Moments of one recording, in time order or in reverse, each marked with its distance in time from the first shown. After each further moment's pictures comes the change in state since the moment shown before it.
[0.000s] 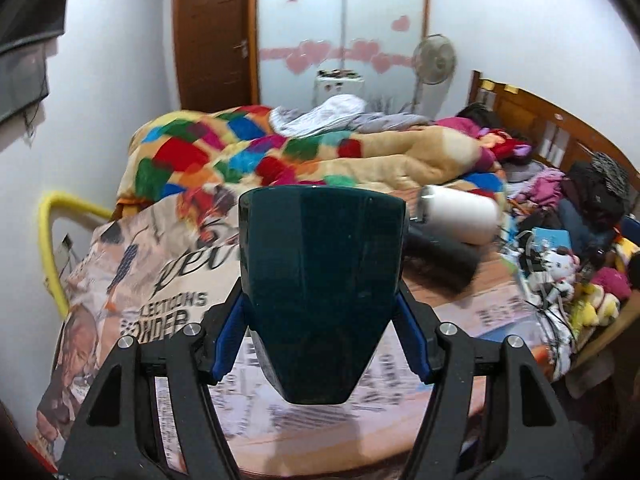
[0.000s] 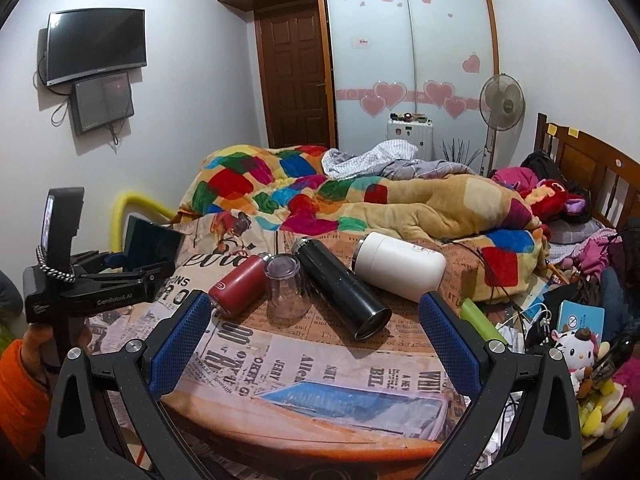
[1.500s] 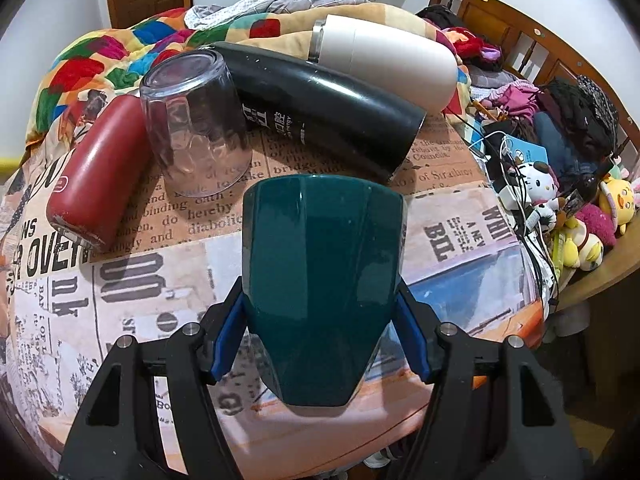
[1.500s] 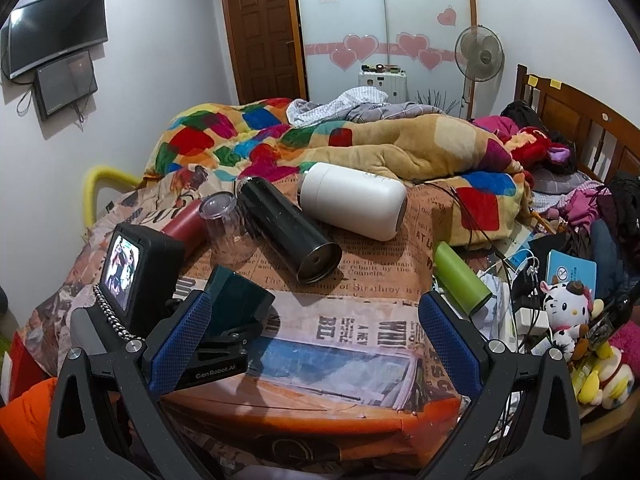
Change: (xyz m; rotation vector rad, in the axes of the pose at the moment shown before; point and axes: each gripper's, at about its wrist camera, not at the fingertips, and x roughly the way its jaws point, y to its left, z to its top) left arm 0.142 -0.121 -0.068 0.031 0.351 -0.156; right arm 0.036 -0.057 -0.044 0.058 0.166 -0.064
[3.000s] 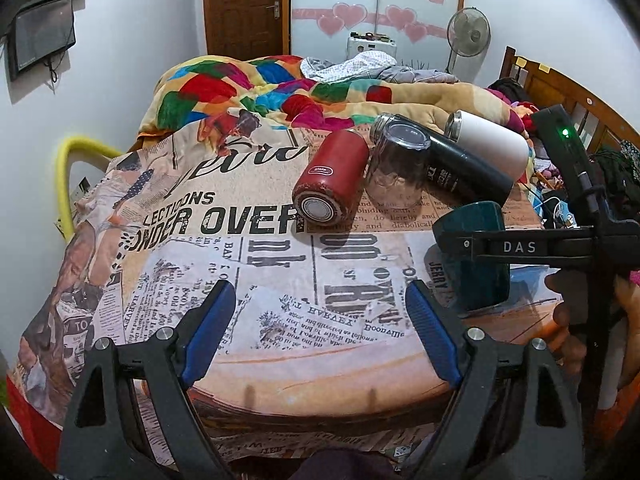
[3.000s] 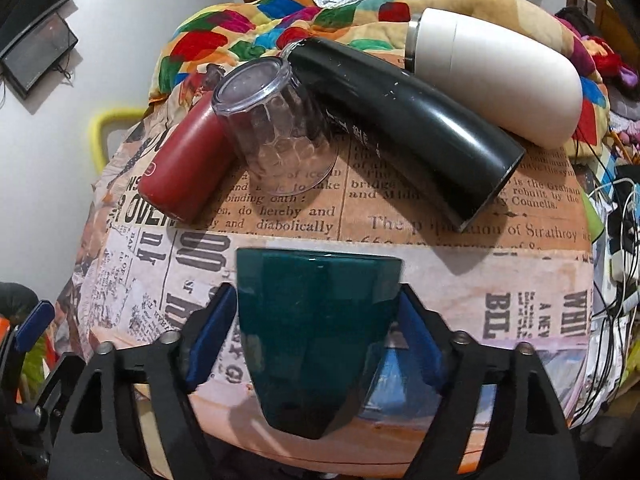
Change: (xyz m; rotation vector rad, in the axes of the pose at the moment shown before) left arm -0.123 0.099 -0.071 -0.160 -0.231 0.239; right arm 0.146 0.063 -0.005 0.090 0.408 0.153
